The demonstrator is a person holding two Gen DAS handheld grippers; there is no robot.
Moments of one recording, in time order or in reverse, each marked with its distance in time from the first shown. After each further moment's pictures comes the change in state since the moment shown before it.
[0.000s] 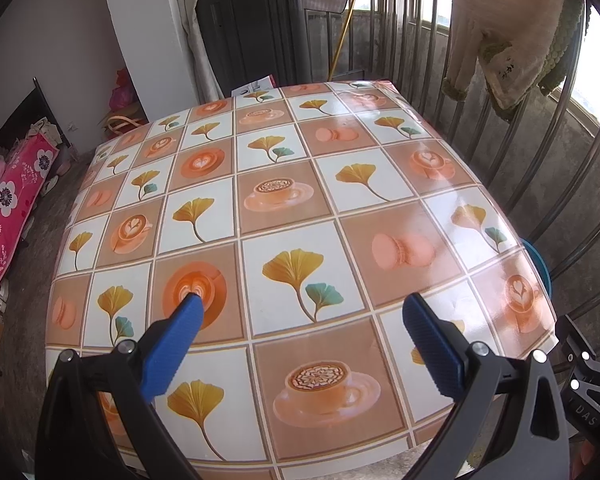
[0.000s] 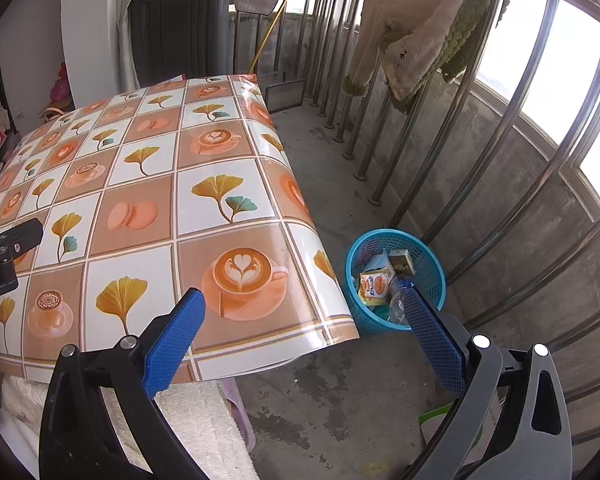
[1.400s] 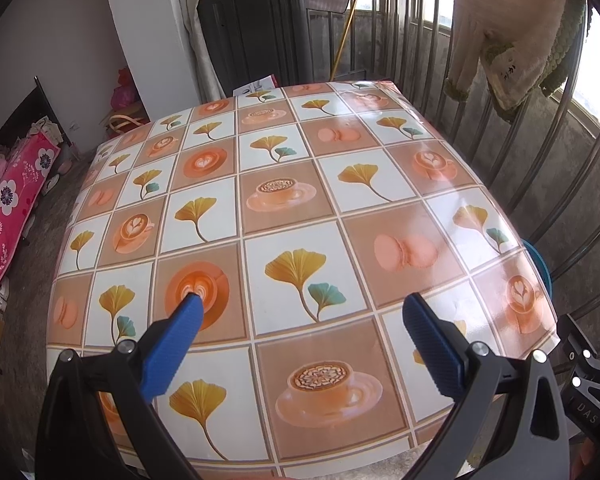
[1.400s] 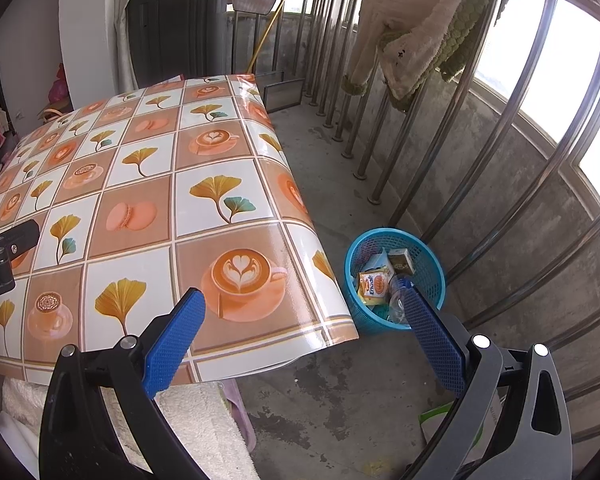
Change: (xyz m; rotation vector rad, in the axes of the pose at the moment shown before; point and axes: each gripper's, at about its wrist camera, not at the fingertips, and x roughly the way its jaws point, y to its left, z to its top) left arm -0.003 0.004 0.000 -0.004 0.004 0.009; right arm 0.001 0.000 0.001 0.002 0.003 0.000
